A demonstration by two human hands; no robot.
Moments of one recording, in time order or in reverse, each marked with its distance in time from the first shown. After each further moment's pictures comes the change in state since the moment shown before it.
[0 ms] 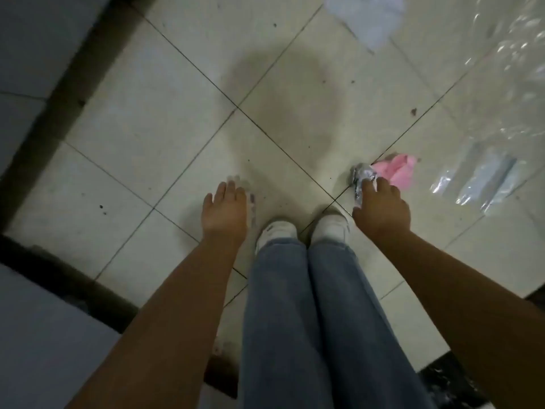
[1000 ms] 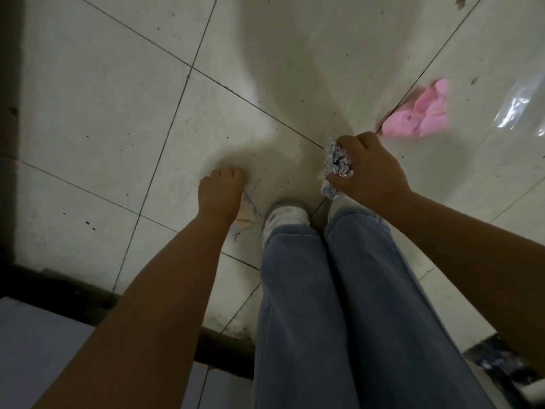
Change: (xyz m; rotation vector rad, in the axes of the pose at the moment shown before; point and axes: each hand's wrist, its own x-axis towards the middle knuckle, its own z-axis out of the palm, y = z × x) left_hand 0.089 0.012 0.045 0.237 0.011 0.070; right_hand 0.059 -0.001 0.056 0.374 0.009 -0.204
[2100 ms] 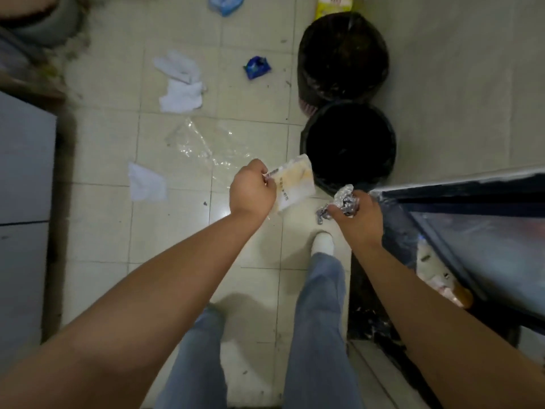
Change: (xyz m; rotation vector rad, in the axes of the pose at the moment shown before) left_hand -0.362 0.429 -0.436 -0.608 0.424 0.374; right_hand -0.425 0.228 -0.365 0.792 0.703 0.641
